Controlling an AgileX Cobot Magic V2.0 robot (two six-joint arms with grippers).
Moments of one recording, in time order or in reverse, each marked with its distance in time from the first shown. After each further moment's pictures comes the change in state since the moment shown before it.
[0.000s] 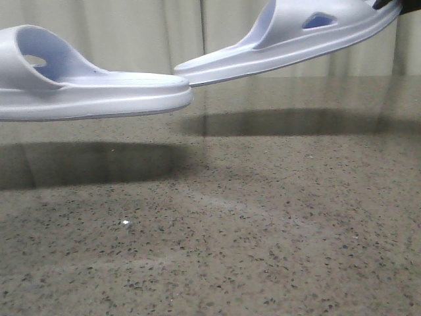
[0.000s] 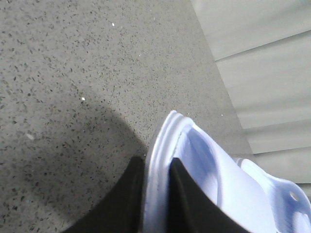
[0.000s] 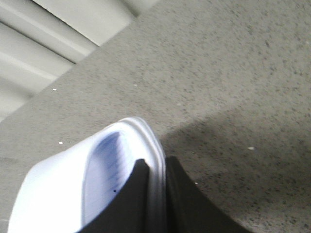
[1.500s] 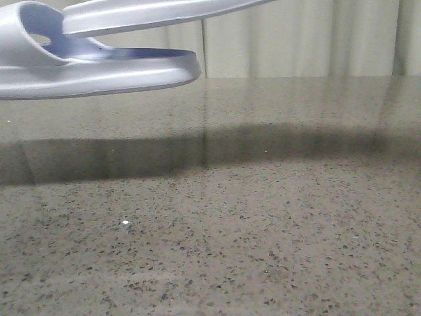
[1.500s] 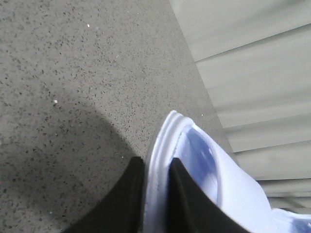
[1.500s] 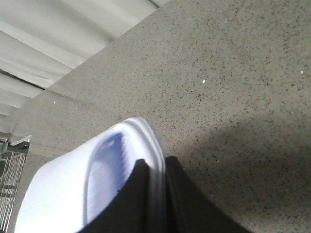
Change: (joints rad) left arm 0.000 0.000 0.000 -0.191 0.014 0.165; right arm 0.139 -0.154 -0.004 0.150 0.162 -0.048
